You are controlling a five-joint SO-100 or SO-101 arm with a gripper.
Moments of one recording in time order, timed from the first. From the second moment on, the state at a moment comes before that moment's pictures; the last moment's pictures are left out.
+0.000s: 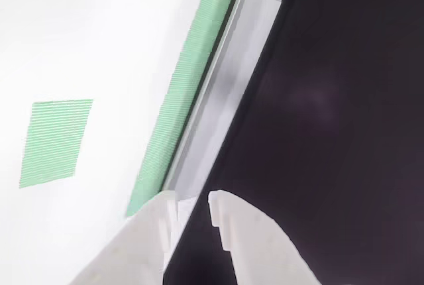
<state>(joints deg) -15.3 157.5 148.6 44.5 -19.0</state>
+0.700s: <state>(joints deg) -44.4 115.1 103.7 89.2 -47.4</state>
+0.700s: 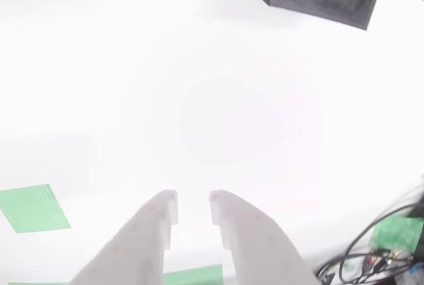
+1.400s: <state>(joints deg) -64.1 113.7 105.9 85.8 -15.1</state>
